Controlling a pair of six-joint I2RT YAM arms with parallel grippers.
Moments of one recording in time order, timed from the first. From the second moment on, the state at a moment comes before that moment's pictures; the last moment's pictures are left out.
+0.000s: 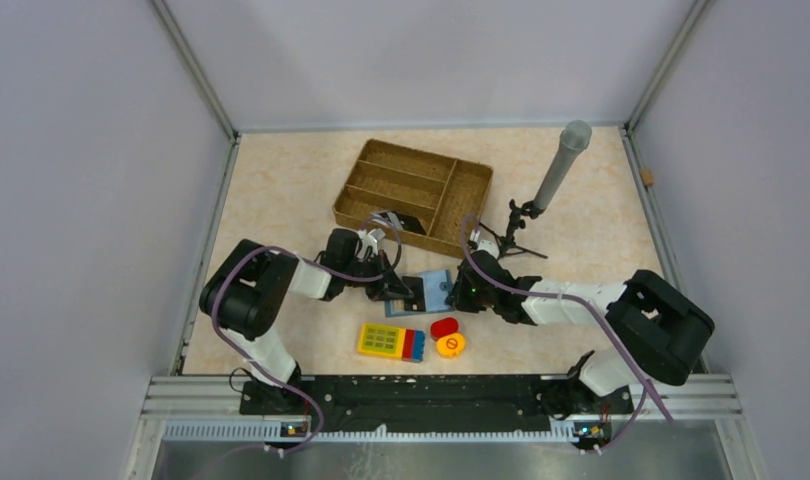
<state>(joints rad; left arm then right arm) -0.41 1.73 0.54 0.42 0.80 -0.85 0.86 1.45 0.57 0.07 0.09 0.89</state>
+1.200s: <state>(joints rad) -0.41 1.81 0.56 0.56 0.85 -0.82 0.87 1.45 0.59 0.04 0.10 0.89</state>
